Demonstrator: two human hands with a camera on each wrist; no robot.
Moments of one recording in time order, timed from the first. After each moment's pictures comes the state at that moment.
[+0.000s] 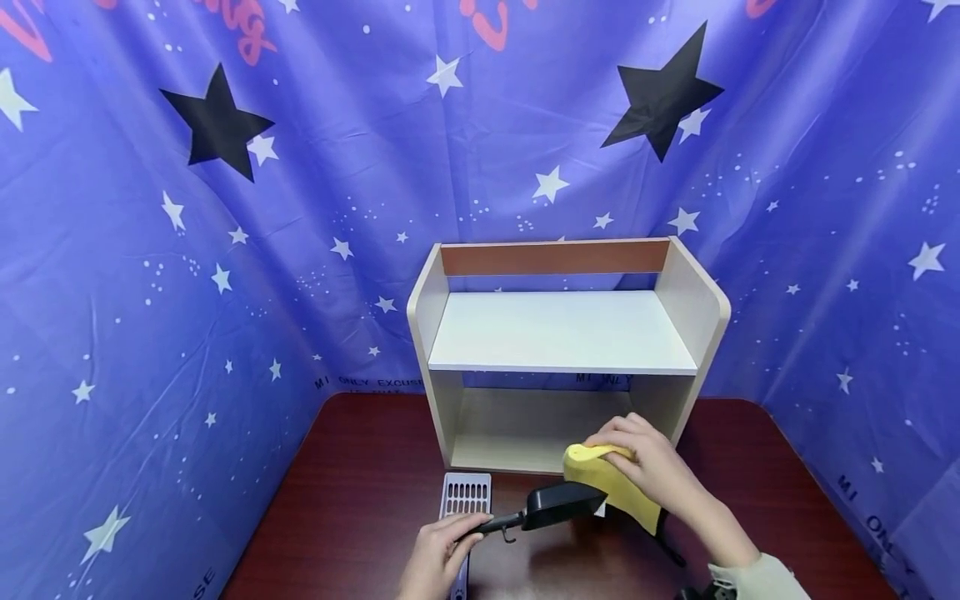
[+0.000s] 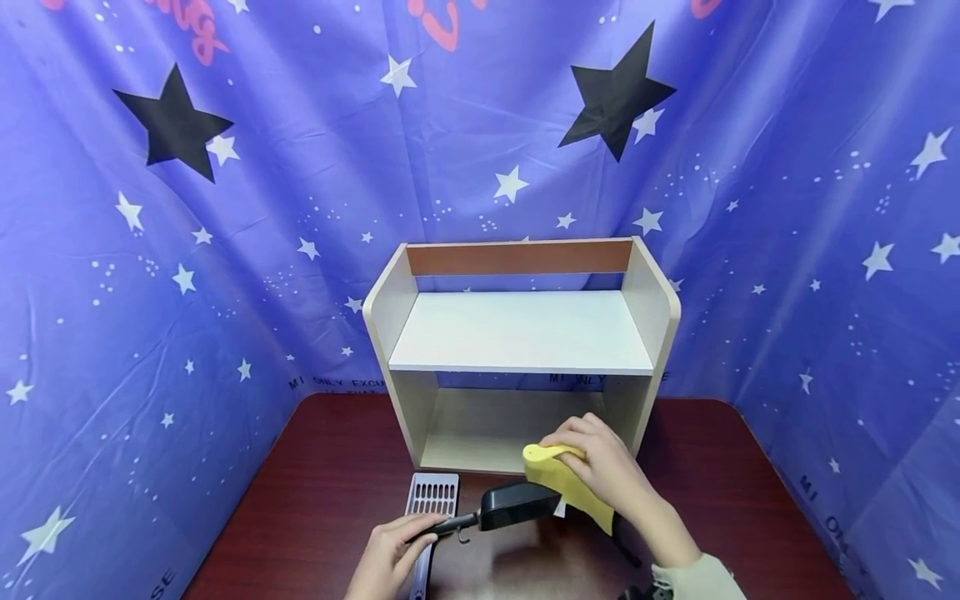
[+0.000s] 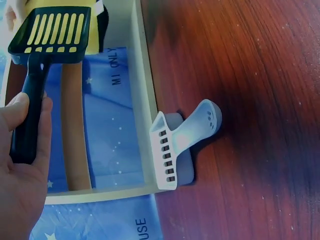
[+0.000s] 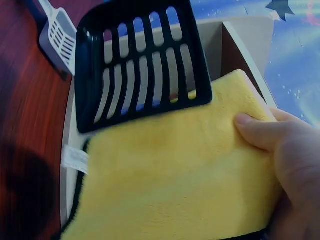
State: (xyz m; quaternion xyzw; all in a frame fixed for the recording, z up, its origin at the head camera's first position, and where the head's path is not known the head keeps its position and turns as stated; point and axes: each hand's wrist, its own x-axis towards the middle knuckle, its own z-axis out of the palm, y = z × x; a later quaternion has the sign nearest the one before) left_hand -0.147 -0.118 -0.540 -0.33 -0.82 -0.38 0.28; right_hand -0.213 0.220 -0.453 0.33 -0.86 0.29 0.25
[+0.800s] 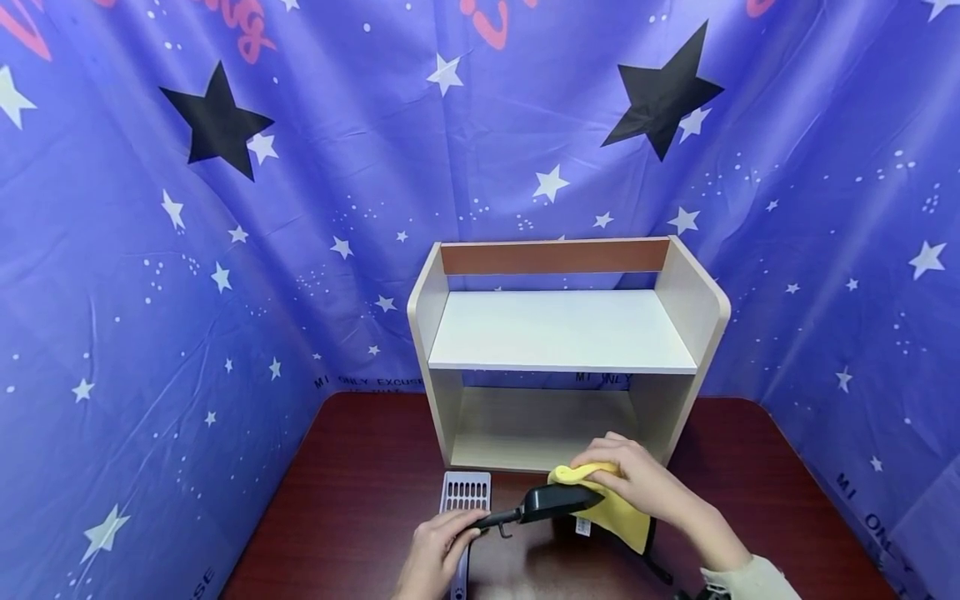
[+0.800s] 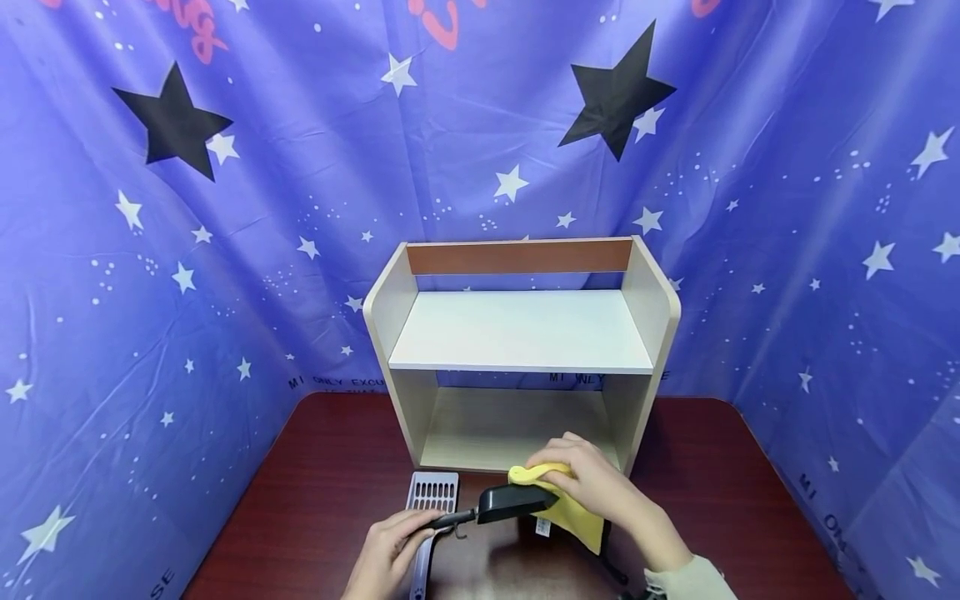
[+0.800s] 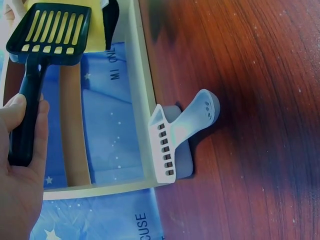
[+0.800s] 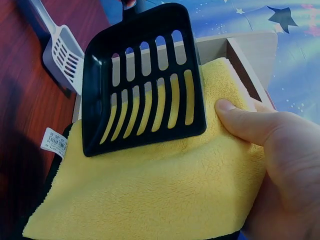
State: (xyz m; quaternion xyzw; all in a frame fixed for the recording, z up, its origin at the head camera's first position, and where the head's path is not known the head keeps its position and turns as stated) left_hand -0.148 -0.121 -0.538 -0.32 -0.82 -0.36 0.31; right_hand -0.207 0.211 -0.458 0.39 -0.85 0.33 0.12
